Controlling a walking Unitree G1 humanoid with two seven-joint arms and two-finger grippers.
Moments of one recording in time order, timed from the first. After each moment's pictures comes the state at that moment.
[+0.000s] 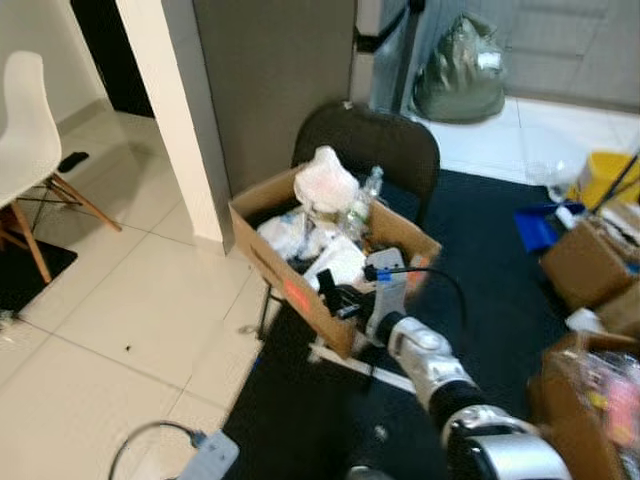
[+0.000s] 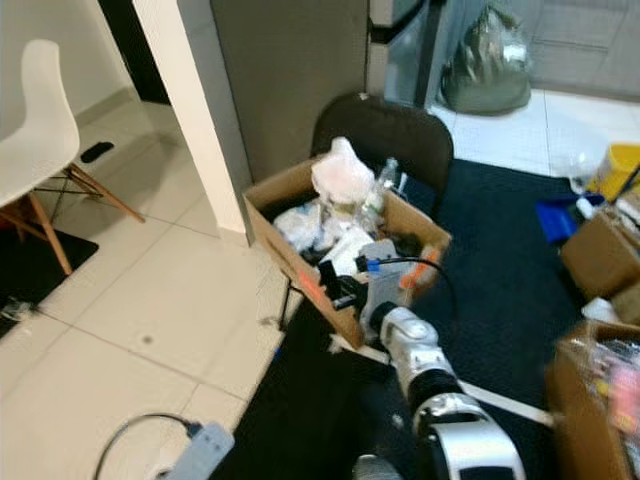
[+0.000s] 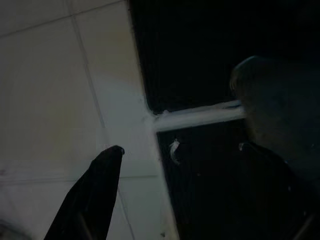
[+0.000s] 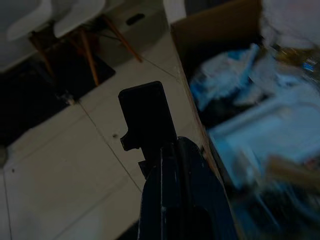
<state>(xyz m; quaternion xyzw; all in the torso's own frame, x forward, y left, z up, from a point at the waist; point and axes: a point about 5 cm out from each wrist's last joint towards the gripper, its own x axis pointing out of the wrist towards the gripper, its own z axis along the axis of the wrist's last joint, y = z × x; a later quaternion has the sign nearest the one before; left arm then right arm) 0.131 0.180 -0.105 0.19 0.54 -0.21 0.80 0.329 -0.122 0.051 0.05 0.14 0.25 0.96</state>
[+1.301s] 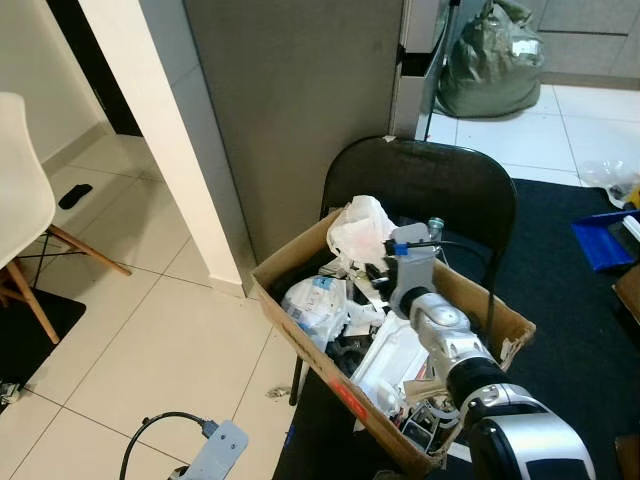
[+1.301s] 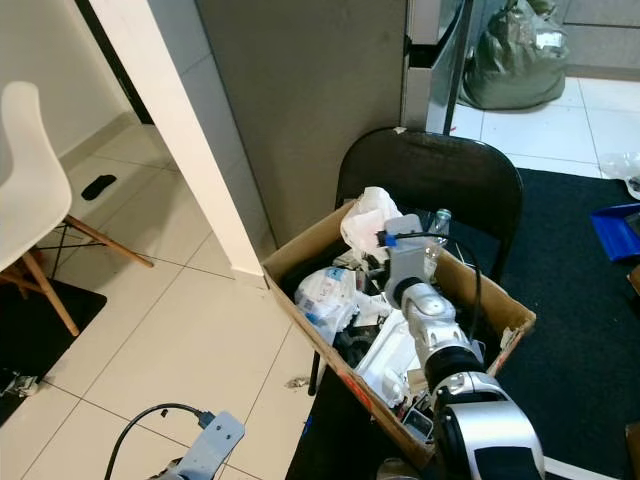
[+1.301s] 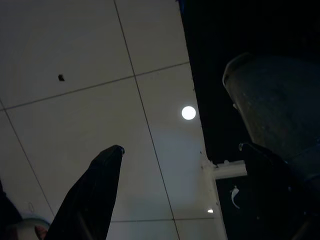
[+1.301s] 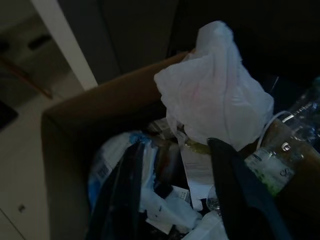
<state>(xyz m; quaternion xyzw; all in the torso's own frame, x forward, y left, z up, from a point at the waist) 0.139 0.177 -0.103 0.19 0.53 -0.21 0.80 0.345 -0.156 0.064 0.00 0.13 0.11 0.99</state>
